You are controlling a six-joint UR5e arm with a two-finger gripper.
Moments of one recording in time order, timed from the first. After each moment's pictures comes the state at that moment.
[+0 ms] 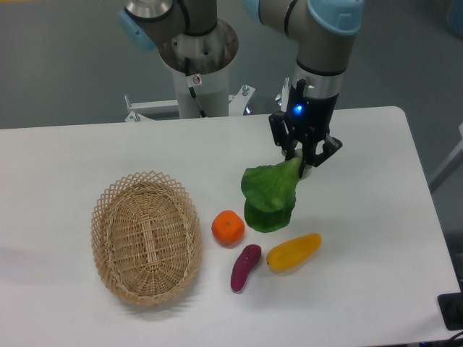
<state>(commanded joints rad) 2.67 -1.66 -1.70 -1.13 1.29 1.39</state>
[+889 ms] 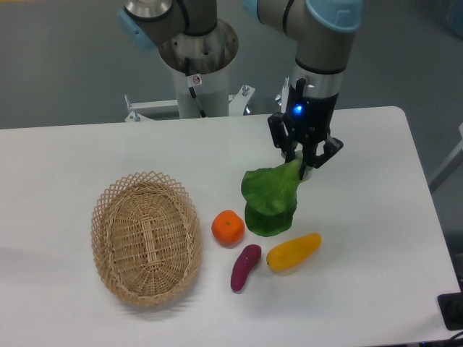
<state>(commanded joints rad) 2.66 -1.67 -1.69 -1.12 1.29 1.35</state>
